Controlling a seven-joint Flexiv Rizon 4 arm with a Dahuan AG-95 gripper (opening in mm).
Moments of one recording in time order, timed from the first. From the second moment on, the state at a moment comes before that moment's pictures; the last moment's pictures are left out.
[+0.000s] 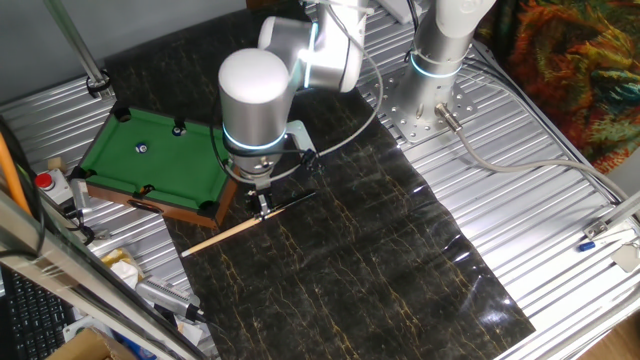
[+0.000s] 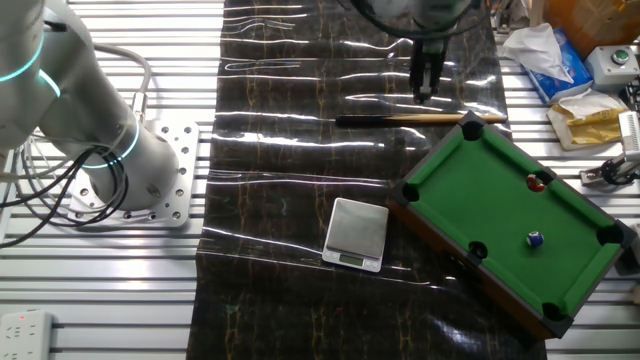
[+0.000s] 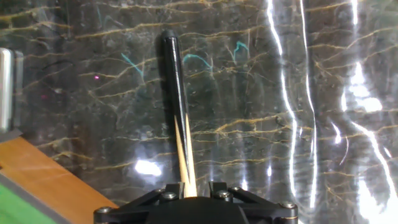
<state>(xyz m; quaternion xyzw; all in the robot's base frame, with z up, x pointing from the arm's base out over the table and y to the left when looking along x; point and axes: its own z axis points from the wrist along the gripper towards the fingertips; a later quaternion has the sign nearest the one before) 0.551 0.134 0.064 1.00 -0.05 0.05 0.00</state>
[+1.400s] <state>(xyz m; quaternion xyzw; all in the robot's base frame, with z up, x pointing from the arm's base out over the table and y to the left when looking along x) 0.540 0.127 0.022 1.00 -0.05 0.06 -0.01</state>
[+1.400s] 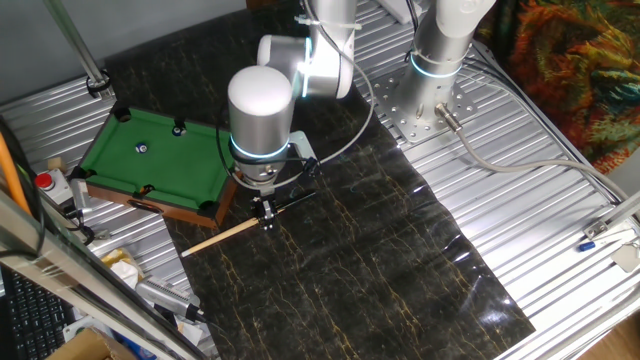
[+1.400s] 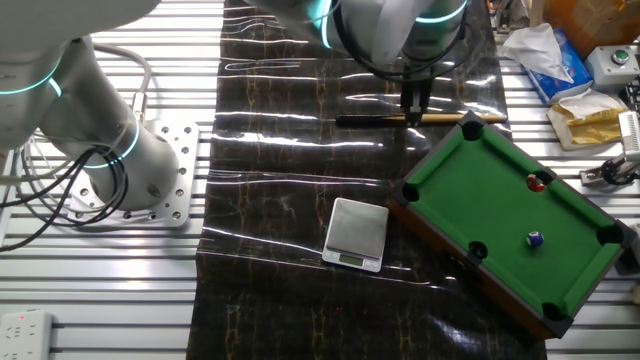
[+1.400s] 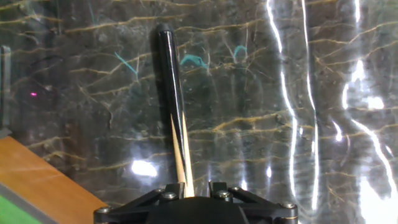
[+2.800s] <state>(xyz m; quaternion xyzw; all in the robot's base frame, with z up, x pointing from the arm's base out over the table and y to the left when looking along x) 0.542 0.126 0.020 0.99 -0.08 0.05 -0.05</state>
